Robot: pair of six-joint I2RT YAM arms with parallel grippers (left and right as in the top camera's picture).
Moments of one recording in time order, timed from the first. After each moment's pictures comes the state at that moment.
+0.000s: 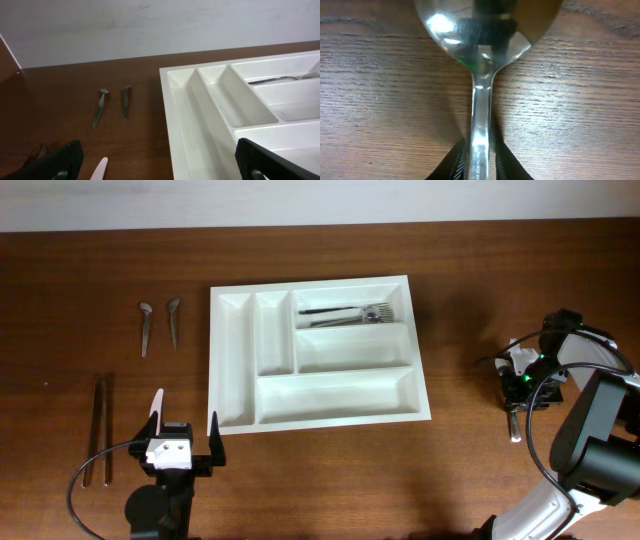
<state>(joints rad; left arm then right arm) 0.05 0.01 0.07 -0.22 0.04 0.09 -0.41 1.96 1.24 -0.96 0.00 -0.42</state>
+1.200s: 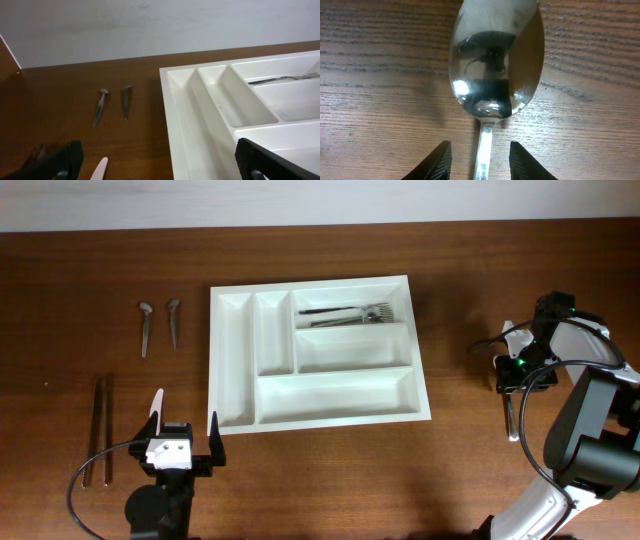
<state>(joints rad) 0.05 0.01 0.07 -0.22 0.04 0.09 -0.34 1.97 1.33 -0.96 0.00 -0.39</state>
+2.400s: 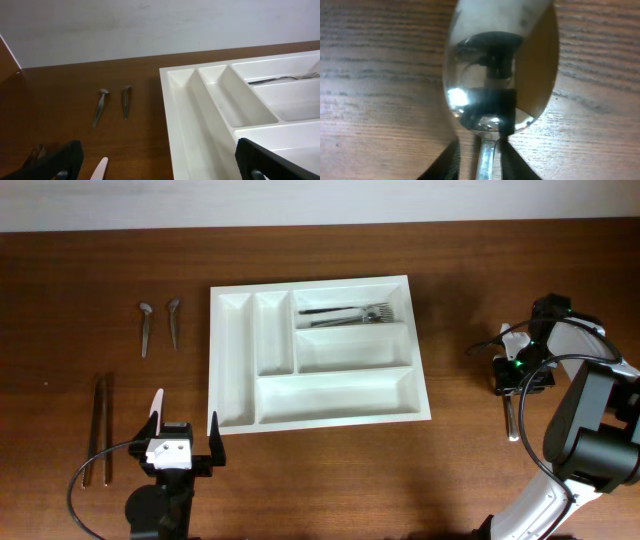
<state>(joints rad) 0.05 0.01 0.07 -0.22 0.04 0.09 -0.34 2.01 1.33 -0.94 0.00 -0.39</state>
